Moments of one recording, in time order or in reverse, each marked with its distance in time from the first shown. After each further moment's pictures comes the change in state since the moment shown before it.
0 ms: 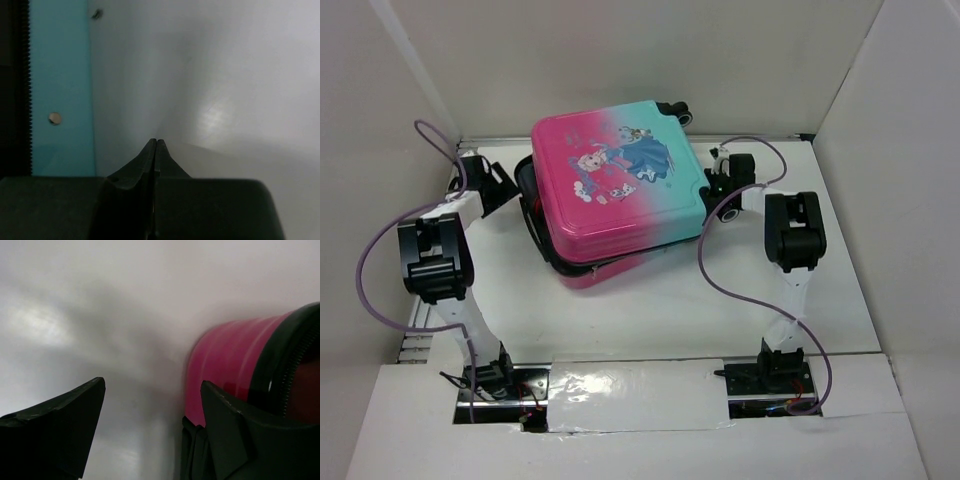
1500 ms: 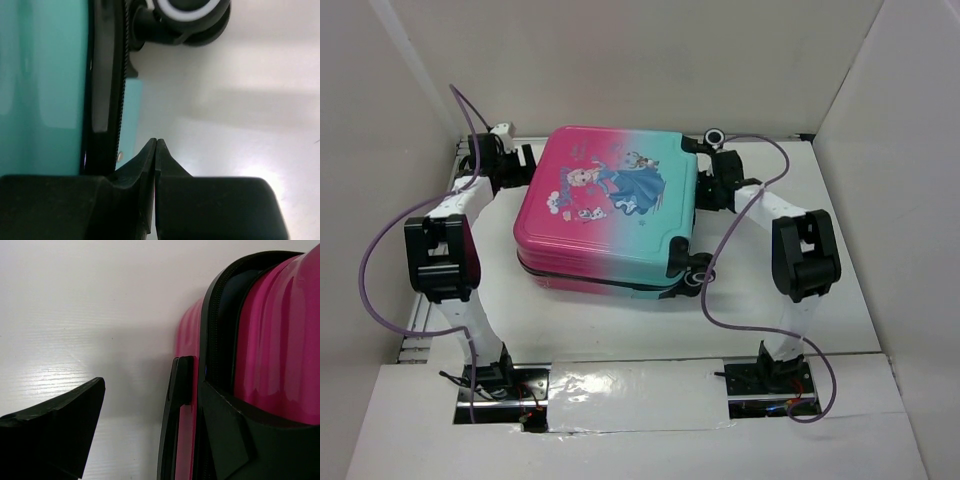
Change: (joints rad) left arm -0.097 0.027 0.198 -0.040 0.249 0.407; right arm 0.161 -0.341 -0.157 -0.298 0.448 0.204
